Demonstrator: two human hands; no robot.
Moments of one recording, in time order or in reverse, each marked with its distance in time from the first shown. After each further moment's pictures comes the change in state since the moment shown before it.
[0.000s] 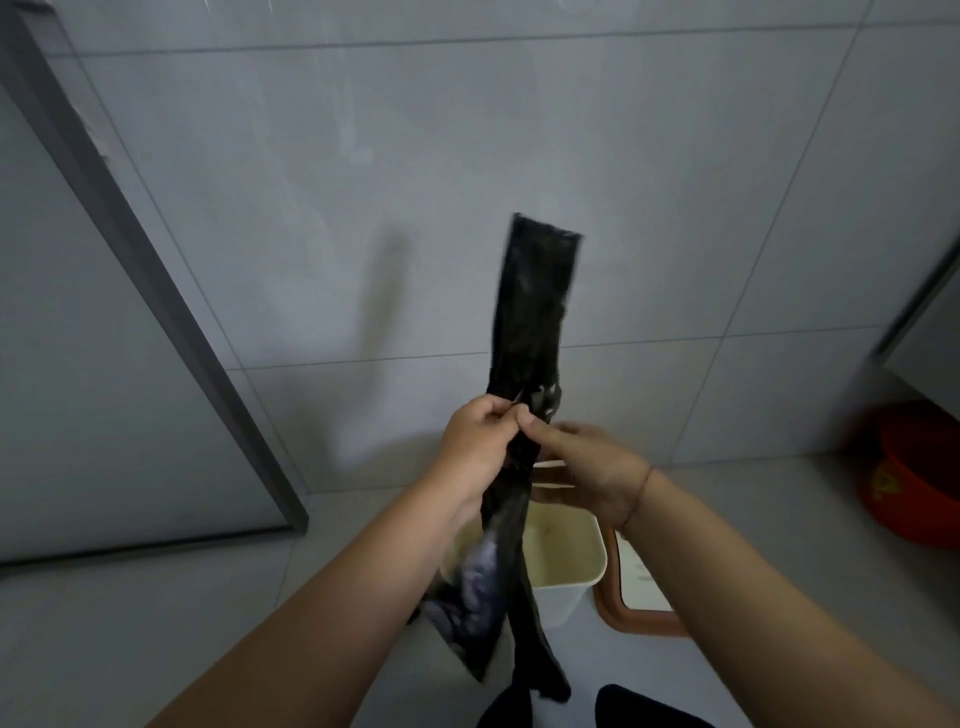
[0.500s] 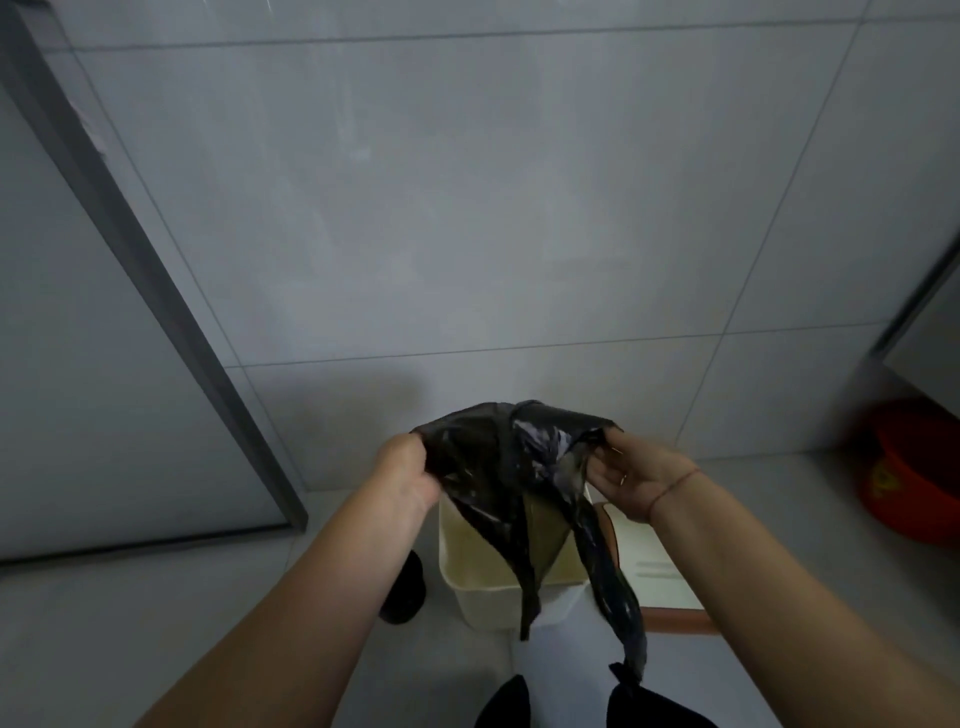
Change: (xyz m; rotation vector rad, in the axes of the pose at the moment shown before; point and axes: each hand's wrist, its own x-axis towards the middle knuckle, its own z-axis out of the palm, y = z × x) left_hand 0.032 -0.031 -0.041 -0.674 0.295 -0.455; right_hand 0.015 0.013 -0.040 0.563 0.331 0.126
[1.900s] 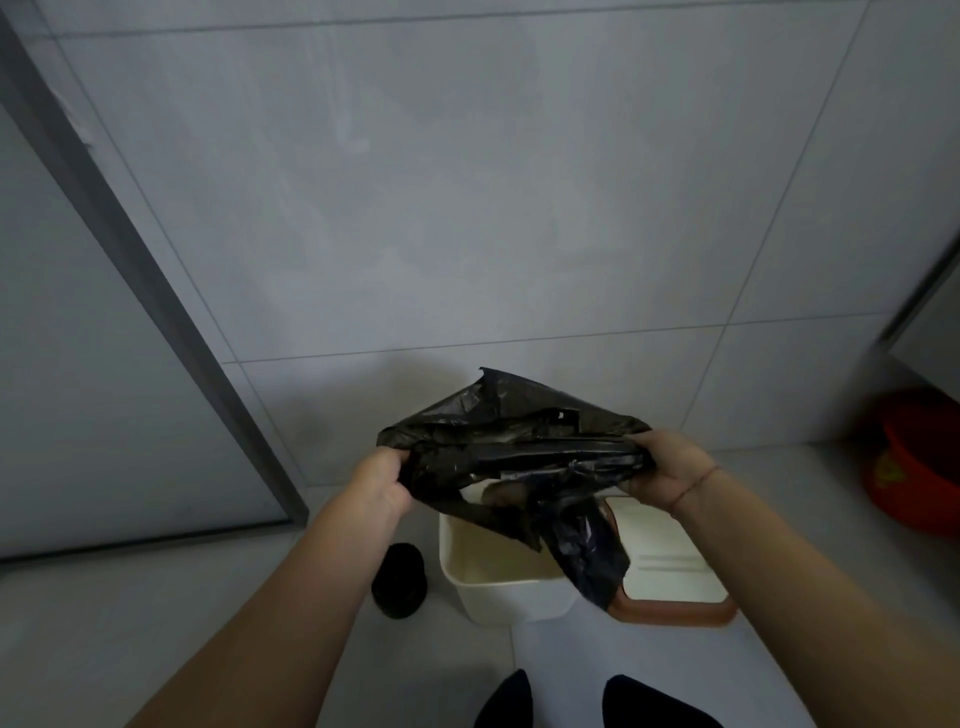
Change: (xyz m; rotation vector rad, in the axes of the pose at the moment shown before) left_hand 0.031 -0.003 -0.032 0.089 -0.003 -0.091; right_hand 0.020 -0.007 -0.027 0.019 -0.061 0.062
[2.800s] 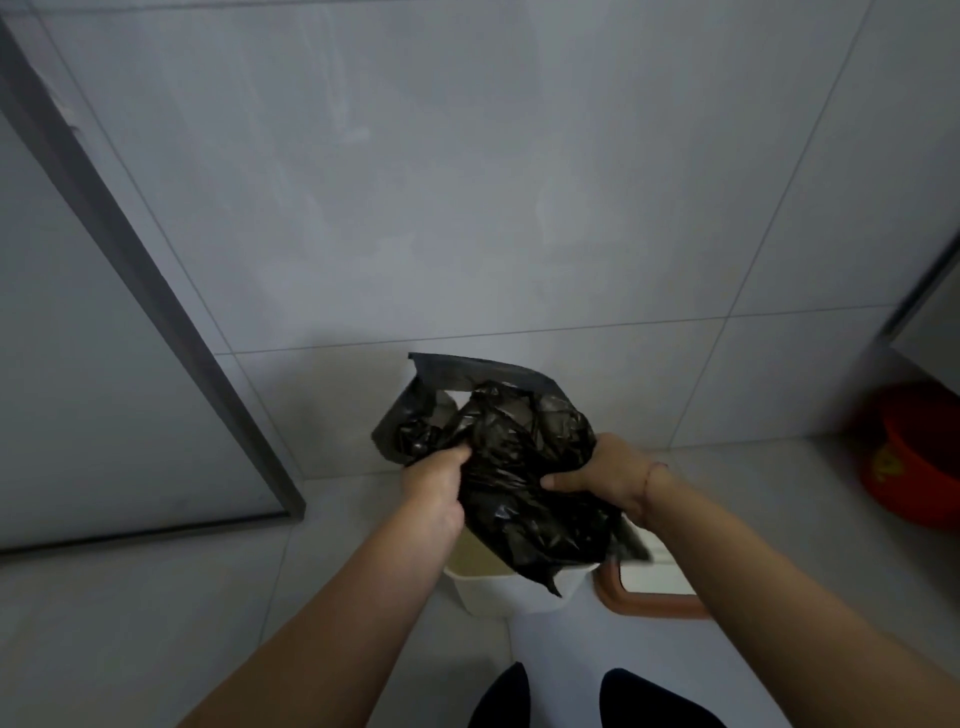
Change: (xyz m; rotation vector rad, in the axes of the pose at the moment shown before) left_hand -0.025 -0.043 0.038 -0.004 0.054 0.069; right_hand -0.001 0.028 0.020 -1.051 -0.071 -0.266
